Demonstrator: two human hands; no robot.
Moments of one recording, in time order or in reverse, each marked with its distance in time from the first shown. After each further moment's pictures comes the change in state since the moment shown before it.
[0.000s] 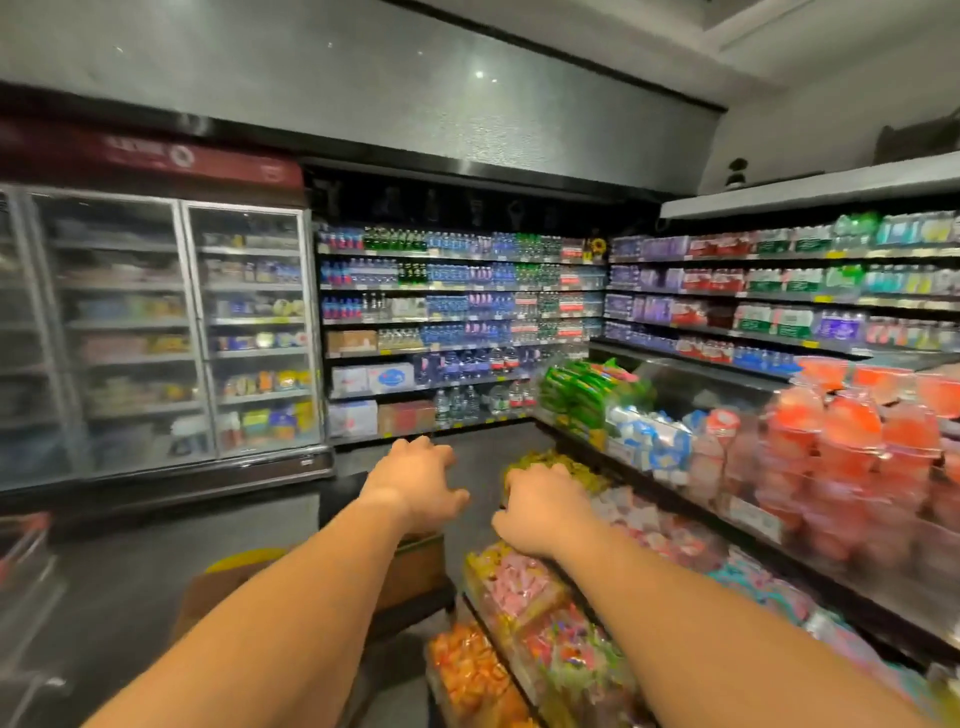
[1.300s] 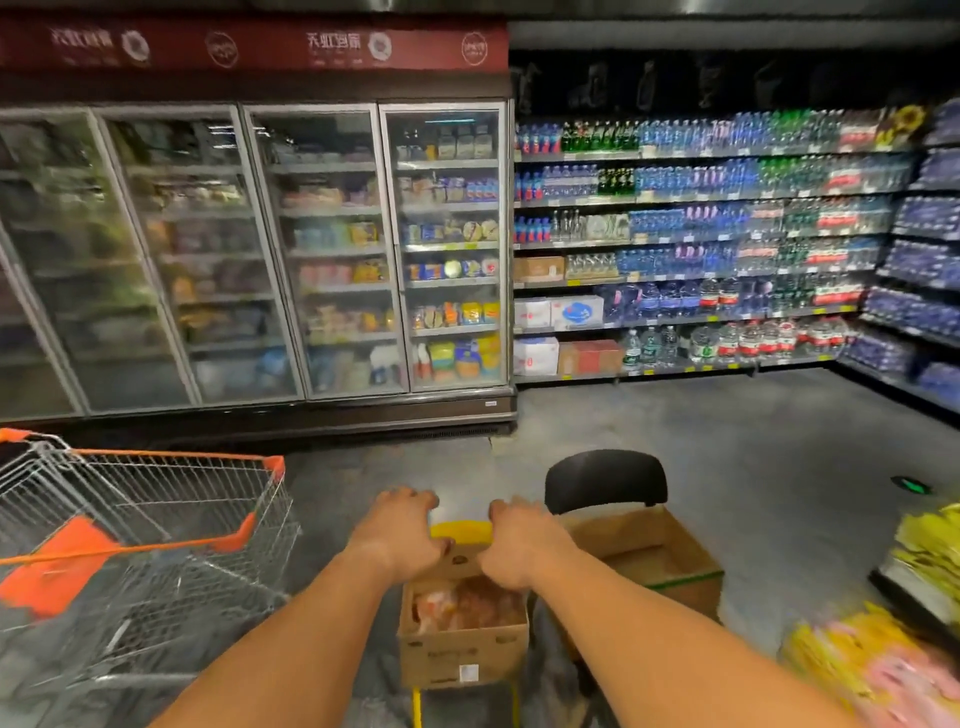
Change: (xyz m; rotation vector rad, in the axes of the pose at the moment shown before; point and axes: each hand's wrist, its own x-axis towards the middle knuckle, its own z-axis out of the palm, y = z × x) left_hand 0.159 -0.594 0.095 0.014 -0.215 -0.471; right_hand 0.407 -0.460 0.240 0.122 -0.340 -0.341
